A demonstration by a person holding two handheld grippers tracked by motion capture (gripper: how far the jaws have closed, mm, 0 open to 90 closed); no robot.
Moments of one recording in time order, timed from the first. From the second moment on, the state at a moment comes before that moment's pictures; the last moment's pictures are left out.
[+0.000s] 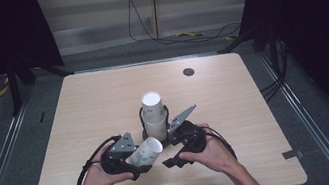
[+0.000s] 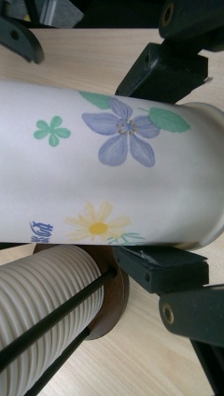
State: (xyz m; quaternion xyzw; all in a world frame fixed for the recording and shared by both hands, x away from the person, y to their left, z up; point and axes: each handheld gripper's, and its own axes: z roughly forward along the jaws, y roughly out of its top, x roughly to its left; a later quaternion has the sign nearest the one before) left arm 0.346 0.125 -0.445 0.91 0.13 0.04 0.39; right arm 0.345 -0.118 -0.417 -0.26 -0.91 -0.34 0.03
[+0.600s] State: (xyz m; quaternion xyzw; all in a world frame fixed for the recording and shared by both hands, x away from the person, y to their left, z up) left arm 0.349 0.116 -0.441 0.93 0.11 0.06 0.35; right arm 0.347 -0.120 -0.417 -0.24 -0.92 -0.31 0.03
